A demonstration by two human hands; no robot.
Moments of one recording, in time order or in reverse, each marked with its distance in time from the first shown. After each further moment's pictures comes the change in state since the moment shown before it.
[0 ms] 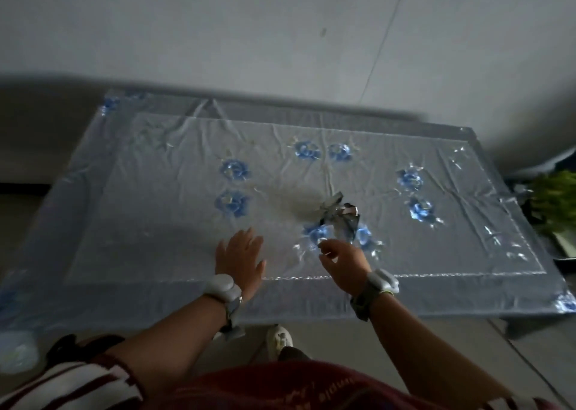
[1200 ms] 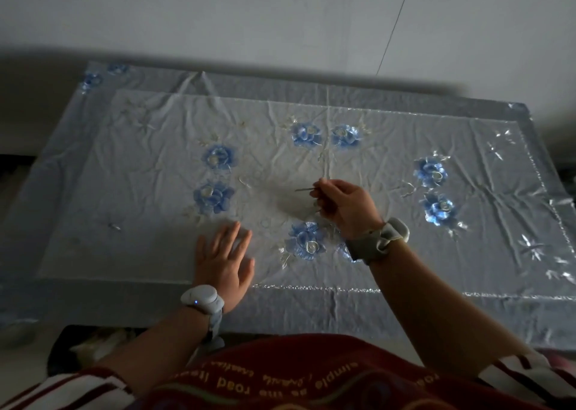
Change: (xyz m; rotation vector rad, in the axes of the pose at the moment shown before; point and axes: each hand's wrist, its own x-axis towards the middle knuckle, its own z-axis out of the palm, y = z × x) left_hand 0.012 0.027 0.028 0.089 0.149 -0.045; right_hand 0.108 -0.009 -0.064 1.142 -0.234 0.198
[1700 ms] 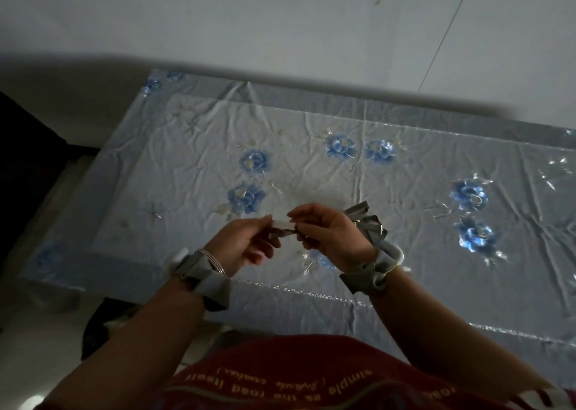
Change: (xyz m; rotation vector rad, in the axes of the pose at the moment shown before) left_hand 0.037 0.003 -0.088 -1.494 -0.405 -0.589; right_hand -0.036 0.006 0.053 -0.183 -0.477 0.010
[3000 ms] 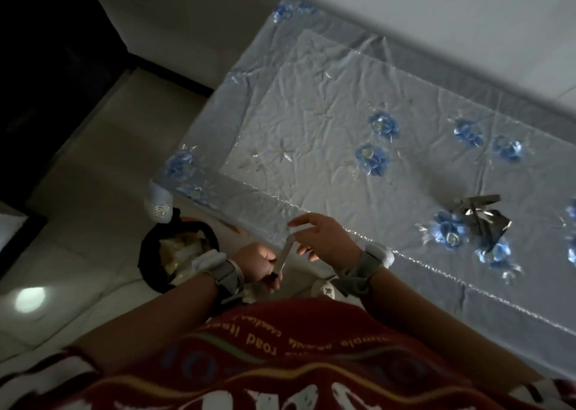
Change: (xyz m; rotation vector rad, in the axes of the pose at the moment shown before) left_hand -0.096 -0.133 -0.188 0.311 -0.030 -0.288; right_hand 0.051 0.094 0.237 -0.561 0.019 0.432
